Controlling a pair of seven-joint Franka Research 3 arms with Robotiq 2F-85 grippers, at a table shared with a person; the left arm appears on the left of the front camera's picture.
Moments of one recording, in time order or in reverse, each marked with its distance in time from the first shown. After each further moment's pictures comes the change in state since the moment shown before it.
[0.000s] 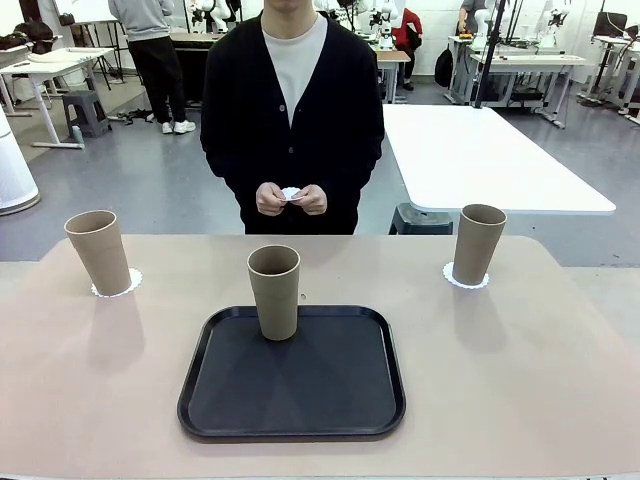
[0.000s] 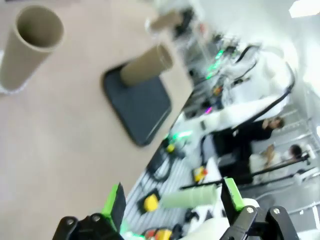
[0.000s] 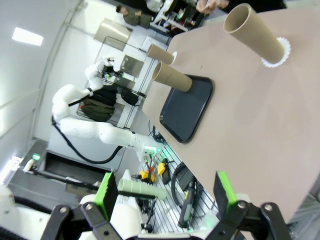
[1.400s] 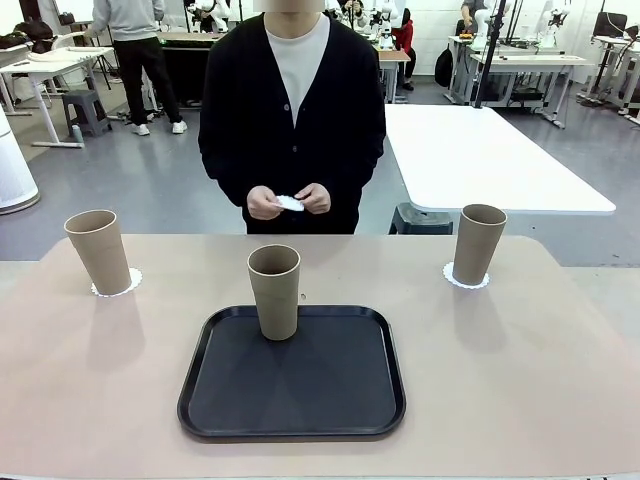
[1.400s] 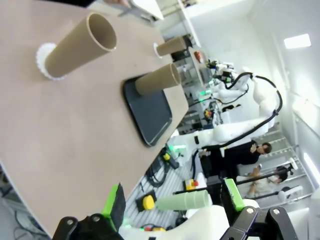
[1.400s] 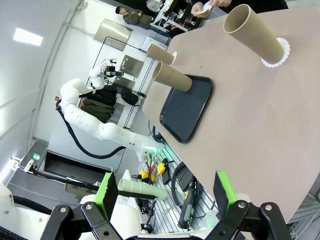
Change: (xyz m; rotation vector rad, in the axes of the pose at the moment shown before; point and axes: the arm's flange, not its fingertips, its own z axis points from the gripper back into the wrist) left arm -0.021 0.041 0.093 -0.009 -0.078 0.092; right arm 0.000 0.000 0.000 0.000 0.000 0.000
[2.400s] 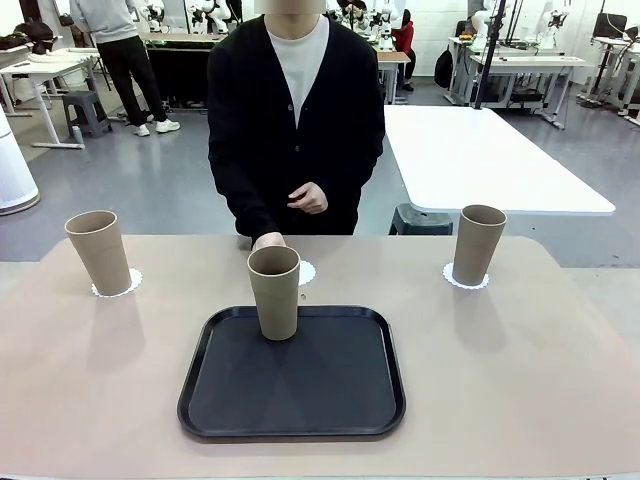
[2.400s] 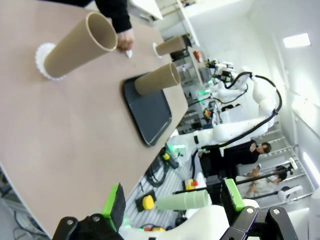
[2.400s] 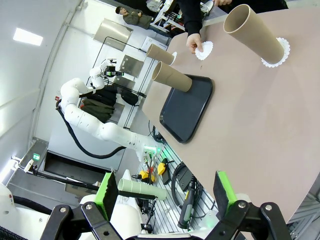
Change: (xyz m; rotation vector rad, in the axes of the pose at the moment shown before) left arm 0.000 0.003 -0.001 -0.005 0.001 0.005; right arm 0.000 0.000 0.000 0.000 0.000 0.000
